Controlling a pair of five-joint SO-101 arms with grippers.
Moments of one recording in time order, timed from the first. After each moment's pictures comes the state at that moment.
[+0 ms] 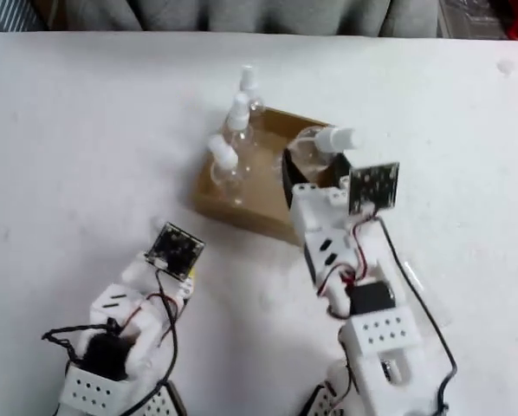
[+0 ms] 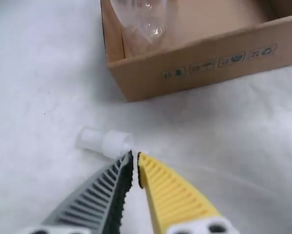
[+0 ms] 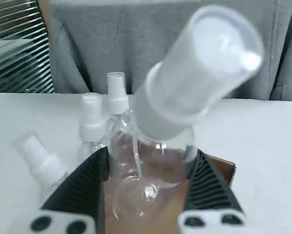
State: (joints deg) left arm 11.3 -104.3 97.1 57.8 -11.6; right arm -13.5 -54.4 70.8 3.0 -4.8
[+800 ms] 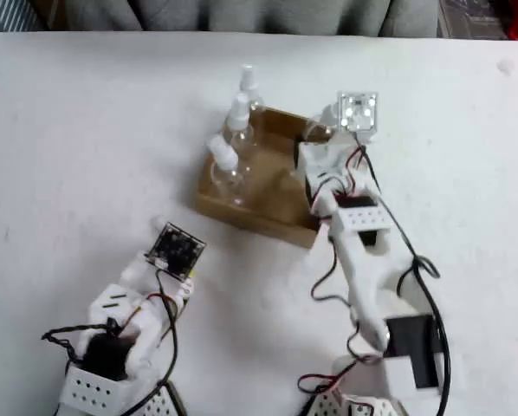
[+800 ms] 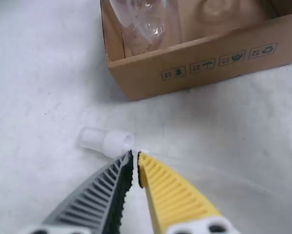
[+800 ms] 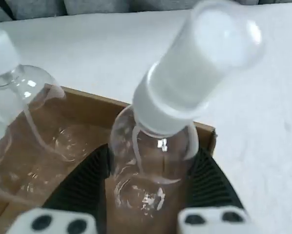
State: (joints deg) left arm 11.2 -104.3 97.1 57.8 -12.2; right arm -7.1 -2.5 40.3 2.5 -4.8
